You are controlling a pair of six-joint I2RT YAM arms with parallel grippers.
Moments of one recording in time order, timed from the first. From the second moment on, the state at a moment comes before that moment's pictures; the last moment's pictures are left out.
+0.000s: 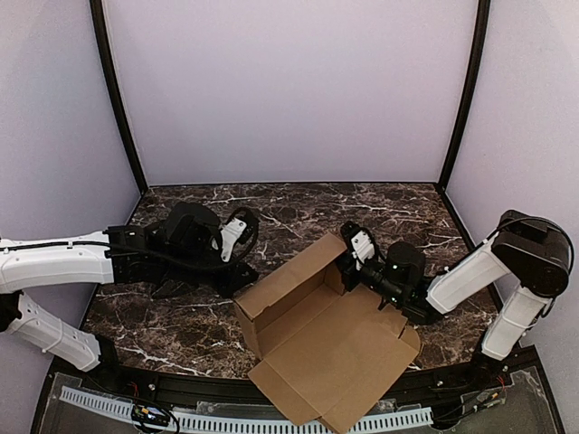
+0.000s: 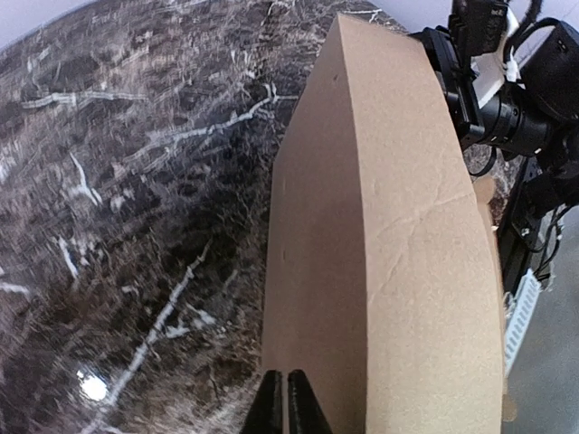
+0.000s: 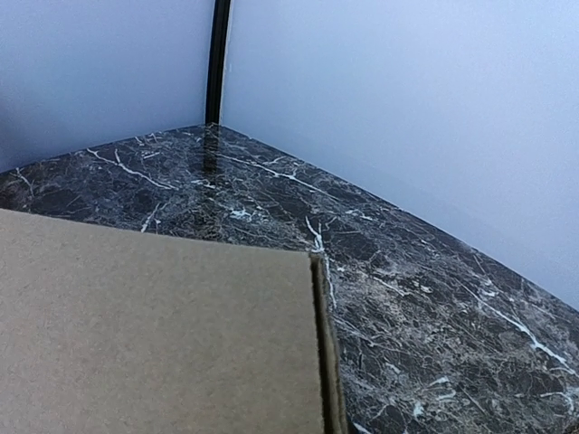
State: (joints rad) left arm -1.01 1.26 0.95 -0.41 -0.02 -0.35; right arm 0.88 1.67 0.47 1.11 0.12 -0.13
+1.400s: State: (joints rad) left arm -1.02 0.93 0.49 -0.30 0.23 -0.83; right arm 1.09 1.19 0.98 -0.07 -0.16 0.00
